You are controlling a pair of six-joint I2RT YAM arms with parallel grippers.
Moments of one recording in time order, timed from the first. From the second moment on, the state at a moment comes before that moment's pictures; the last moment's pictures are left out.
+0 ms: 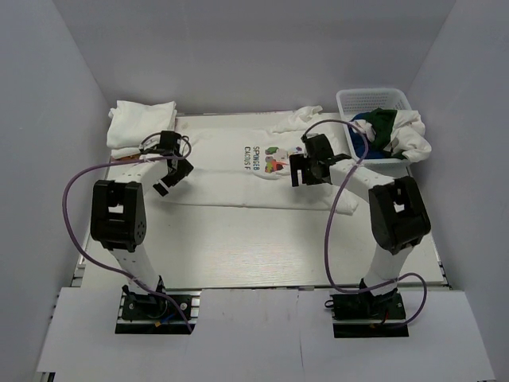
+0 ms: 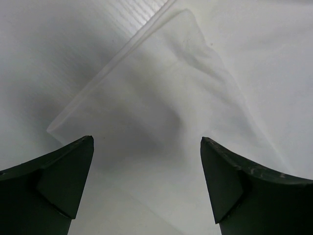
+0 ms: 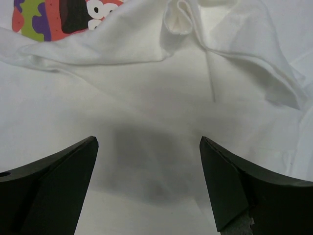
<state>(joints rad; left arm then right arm) -0.11 1.80 1.26 -0.56 -0.35 -0.87 0.42 1.77 1.19 -0.34 0.08 0.18</state>
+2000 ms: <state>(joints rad) -0.12 1.61 0.90 -0.57 -0.36 -0.86 0.15 1.22 0.49 -0.16 -0.12 0.59</state>
